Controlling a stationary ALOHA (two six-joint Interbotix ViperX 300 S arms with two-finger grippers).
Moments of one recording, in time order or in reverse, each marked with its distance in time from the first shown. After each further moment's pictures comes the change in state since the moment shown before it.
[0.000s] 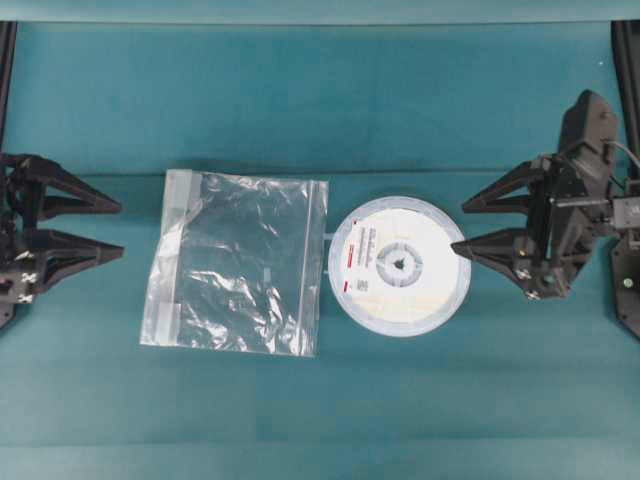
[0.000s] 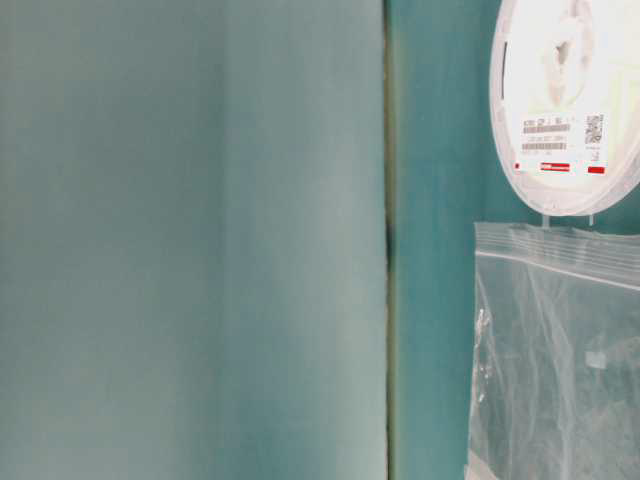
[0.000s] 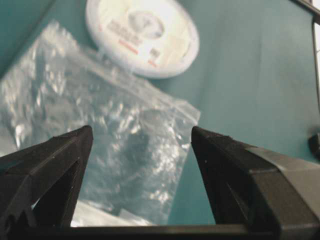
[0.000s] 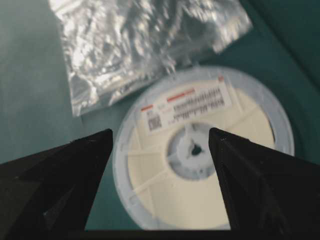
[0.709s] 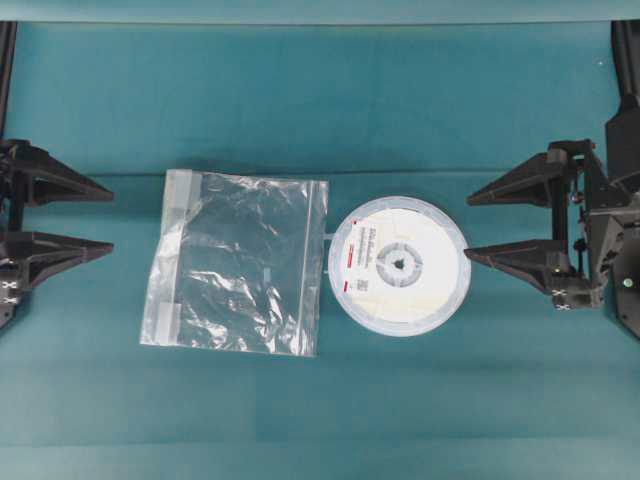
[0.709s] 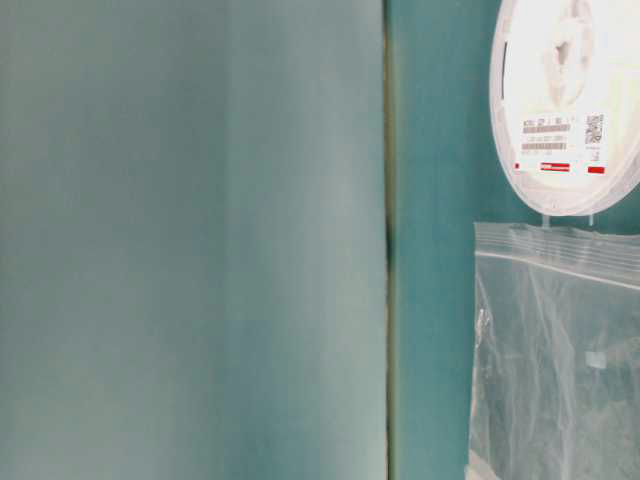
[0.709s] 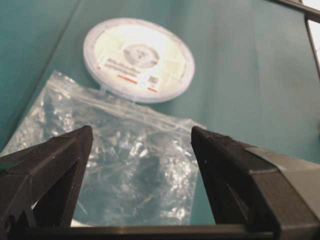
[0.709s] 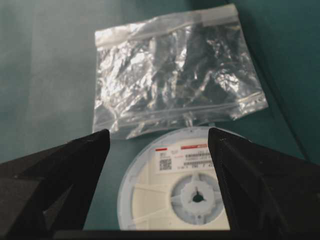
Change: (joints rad) left arm -0.003 -0.054 -0.014 0.000 0.002 0.149; right arm 0.043 -0.109 0.000 -0.199 -0.043 -0.006
